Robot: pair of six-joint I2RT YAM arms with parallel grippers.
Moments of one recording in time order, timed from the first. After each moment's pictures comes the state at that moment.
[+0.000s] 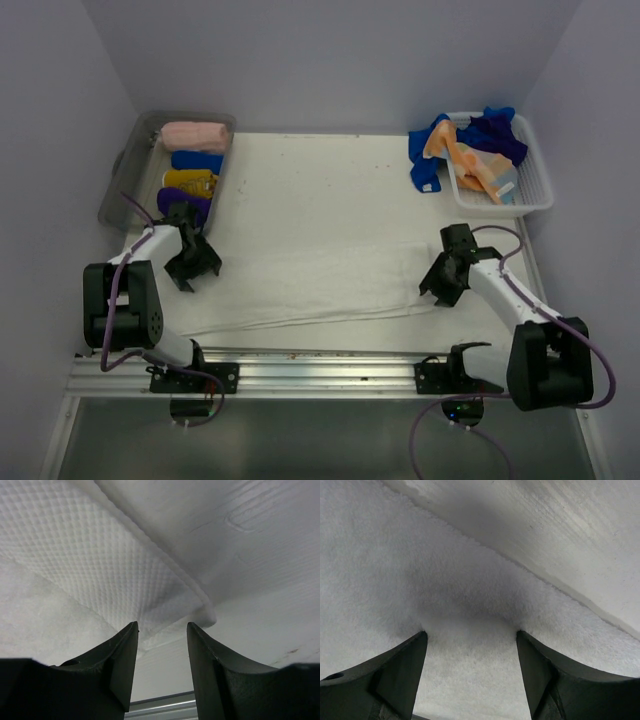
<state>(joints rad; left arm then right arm) 0.08 1.52 0.84 -0.72 -0.12 -0.62 0.12 1.21 0.66 -0.76 0.06 0.75</state>
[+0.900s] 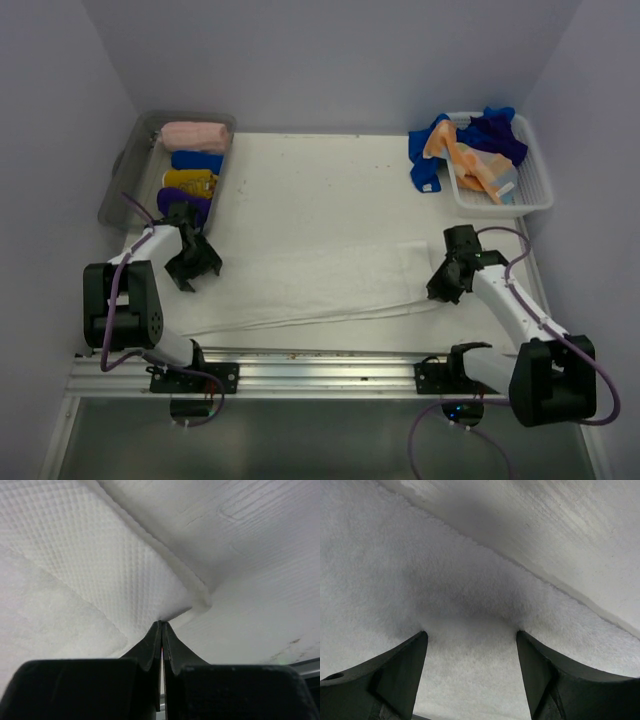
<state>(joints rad) 0.08 1.52 0.84 -0.72 -0.11 -0.62 0.12 1.14 0.64 -0.78 0.06 0.81</state>
